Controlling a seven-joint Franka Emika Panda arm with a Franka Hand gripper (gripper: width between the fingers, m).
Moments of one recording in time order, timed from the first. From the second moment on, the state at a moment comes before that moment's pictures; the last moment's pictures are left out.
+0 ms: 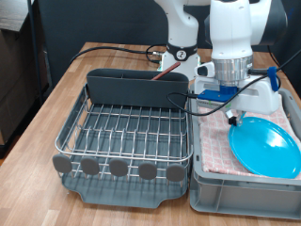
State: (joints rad) arm 0.13 0.16 0.10 -2.42 0.25 2.83 1.46
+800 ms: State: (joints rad) arm 0.13 -0.07 0.05 -2.34 -0.14 2.41 1.57
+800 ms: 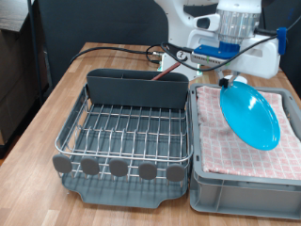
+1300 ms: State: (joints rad) arm 0.13 -0.09 0.05 -2.29 -0.23 2.29 1.55
